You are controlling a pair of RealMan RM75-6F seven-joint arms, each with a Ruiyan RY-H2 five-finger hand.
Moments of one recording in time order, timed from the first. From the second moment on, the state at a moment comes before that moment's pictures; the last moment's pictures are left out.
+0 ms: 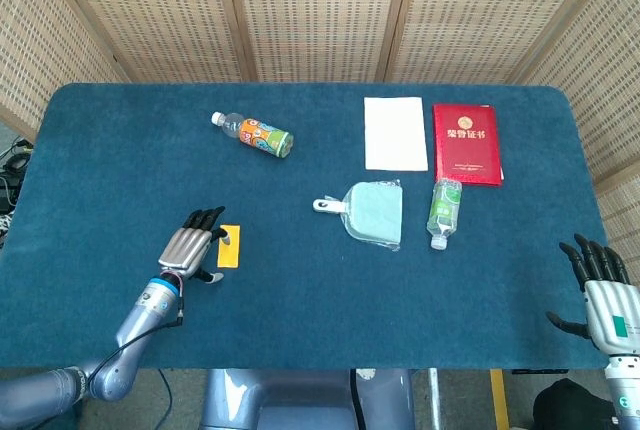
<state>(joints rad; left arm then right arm) -0.60 -1.61 -0.14 -1.41 1.11 0.95 0.29 0.08 -1.06 0.07 -1.64 -1.43 1.42 -0.05</state>
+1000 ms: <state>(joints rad) -0.63 -1.67 -0.14 -1.34 1.04 0.93 0.31 0.08 -1.06 0.07 -1.64 -1.42 1.41 -0.04</state>
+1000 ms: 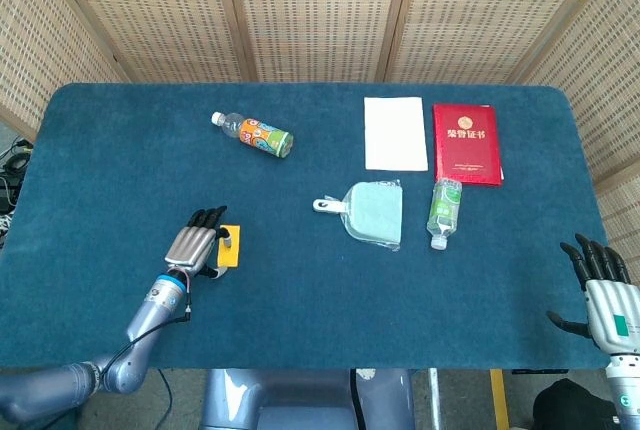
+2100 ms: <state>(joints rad) -0.64 -1.69 -0.15 -1.30 1.00 0.92 0.33 0.08 -1.06 0.06 -1.64 -1.42 1.40 -0.02</state>
